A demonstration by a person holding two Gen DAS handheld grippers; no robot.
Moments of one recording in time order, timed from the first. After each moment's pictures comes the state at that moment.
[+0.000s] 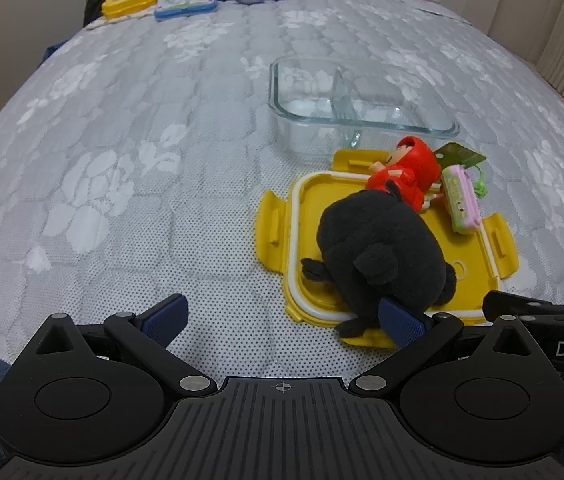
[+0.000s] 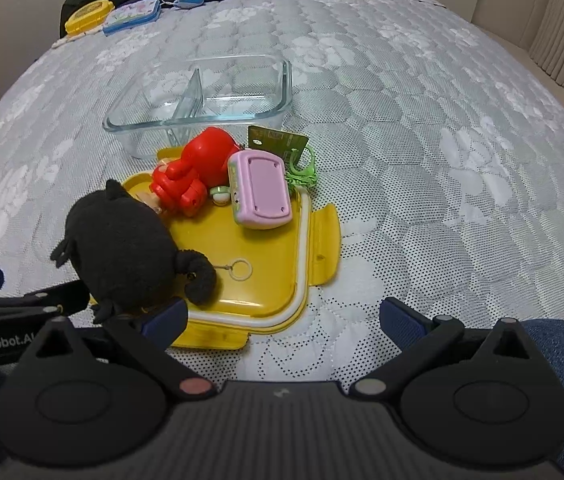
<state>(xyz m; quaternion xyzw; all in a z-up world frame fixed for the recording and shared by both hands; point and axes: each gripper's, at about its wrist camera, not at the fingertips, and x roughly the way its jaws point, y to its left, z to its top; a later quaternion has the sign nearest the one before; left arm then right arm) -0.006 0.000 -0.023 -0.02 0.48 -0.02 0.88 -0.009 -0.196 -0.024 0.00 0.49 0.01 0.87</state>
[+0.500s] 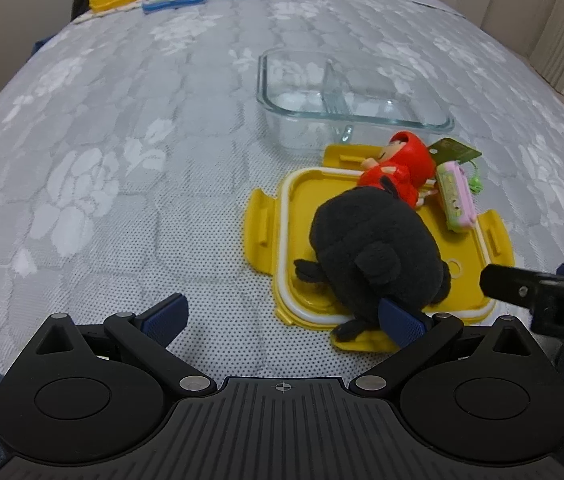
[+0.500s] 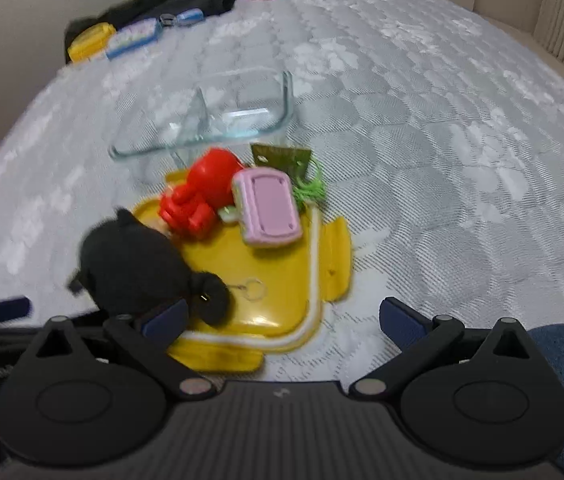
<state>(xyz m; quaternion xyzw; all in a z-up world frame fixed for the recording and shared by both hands) 0.005 -0.001 -0.026 -0.02 0.49 -0.04 0.87 -0.001 -0.211 -0.021 0.06 0.47 0.04 0.88</state>
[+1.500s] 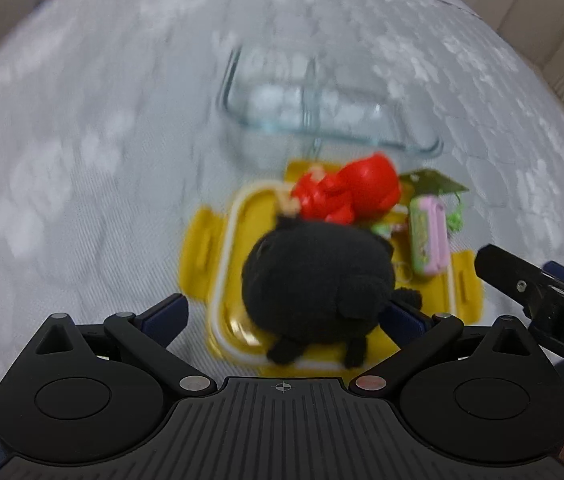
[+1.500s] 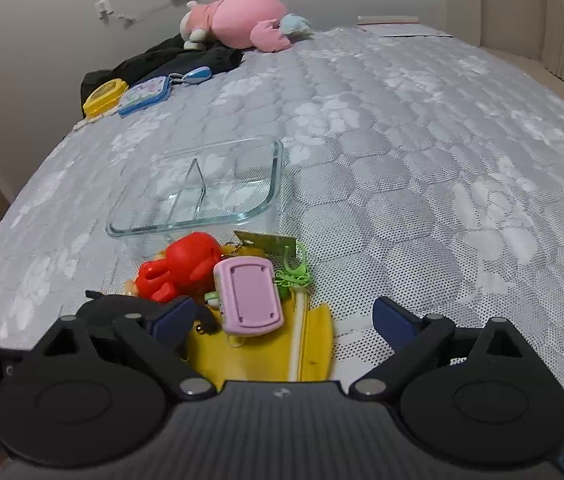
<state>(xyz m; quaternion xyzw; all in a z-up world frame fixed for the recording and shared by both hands) 0.046 -0.040 -0.019 -0.05 0.52 -0.02 0.85 0.028 -0.246 -0.011 0.09 0.40 0.06 0.91</state>
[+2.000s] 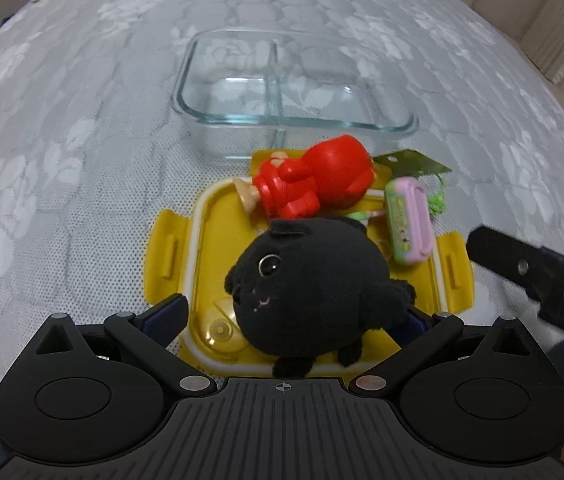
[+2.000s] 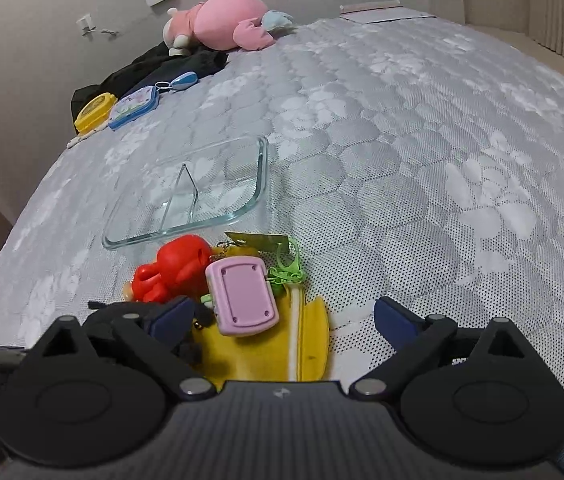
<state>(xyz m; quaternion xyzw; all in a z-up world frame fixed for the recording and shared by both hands) 0.052 -0.047 -0.034 -0.05 0.54 -0.07 0.84 0.027 -0.257 -0.016 0.12 0.41 0.05 0.90</state>
